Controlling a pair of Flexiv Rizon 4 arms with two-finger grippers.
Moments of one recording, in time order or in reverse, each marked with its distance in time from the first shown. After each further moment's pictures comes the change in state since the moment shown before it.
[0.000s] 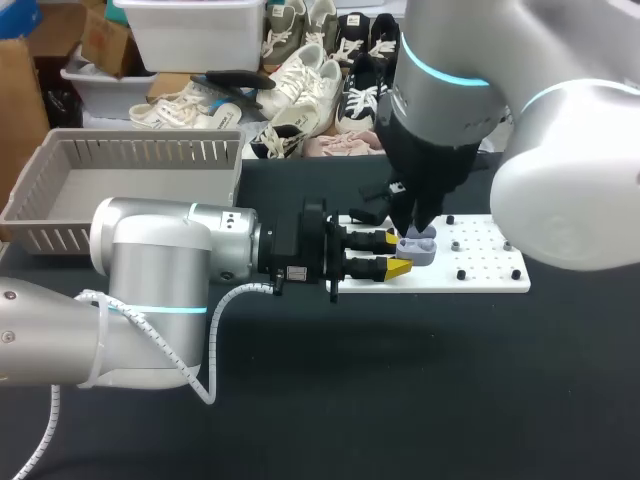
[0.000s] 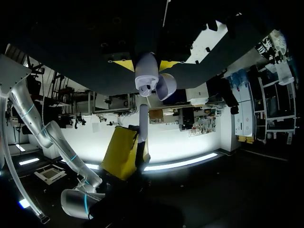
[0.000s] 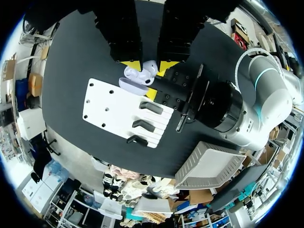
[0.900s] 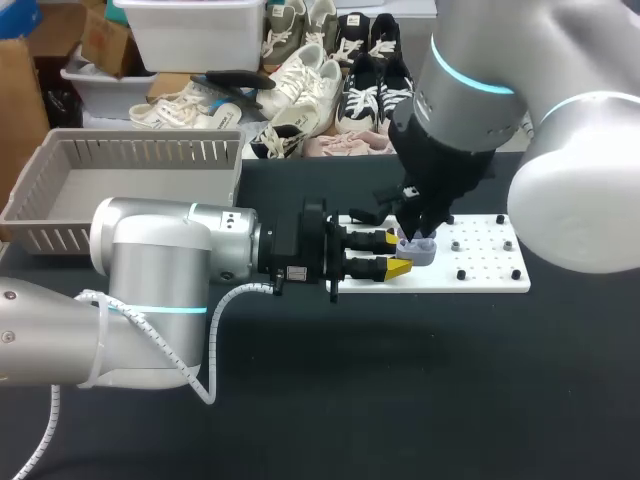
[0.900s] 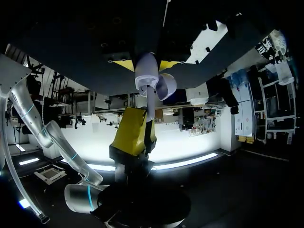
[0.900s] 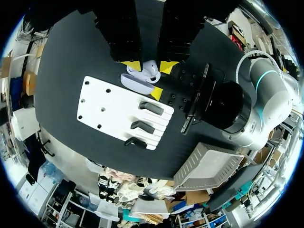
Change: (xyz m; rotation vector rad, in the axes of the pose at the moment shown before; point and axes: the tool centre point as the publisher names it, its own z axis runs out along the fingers) left arm 0.000 0.000 0.000 0.000 0.000 0.000; right arm 0.001 -0.010 0.016 -0.062 0.007 -0.006
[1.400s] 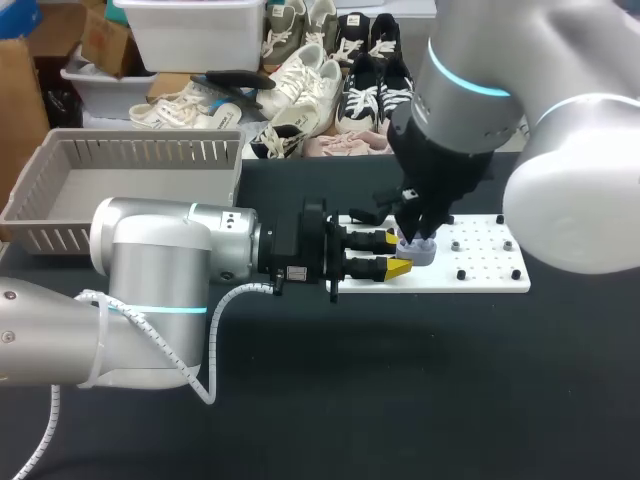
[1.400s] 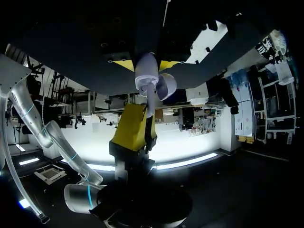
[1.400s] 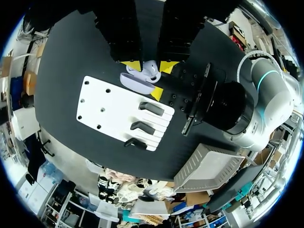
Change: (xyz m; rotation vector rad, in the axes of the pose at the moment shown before) left arm 0.000 0.000 0.000 0.000 0.000 0.000; right arm 0.000 0.000 0.003 0.004 0.006 -0.005
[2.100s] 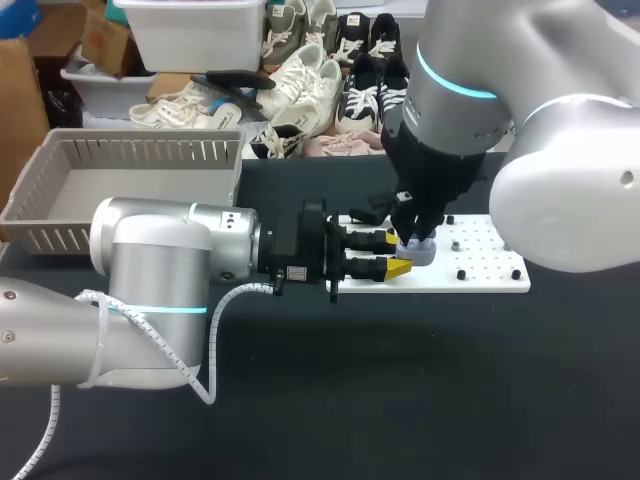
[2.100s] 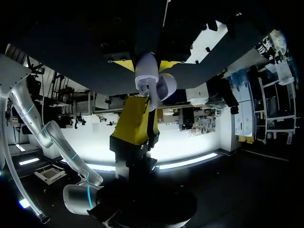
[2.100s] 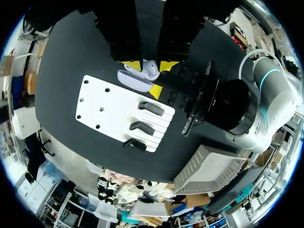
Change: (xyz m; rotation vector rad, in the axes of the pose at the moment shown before) left arm 0.000 0.000 0.000 0.000 0.000 0.000; right arm -0.002 0.002 0.006 0.013 0.013 -0.006
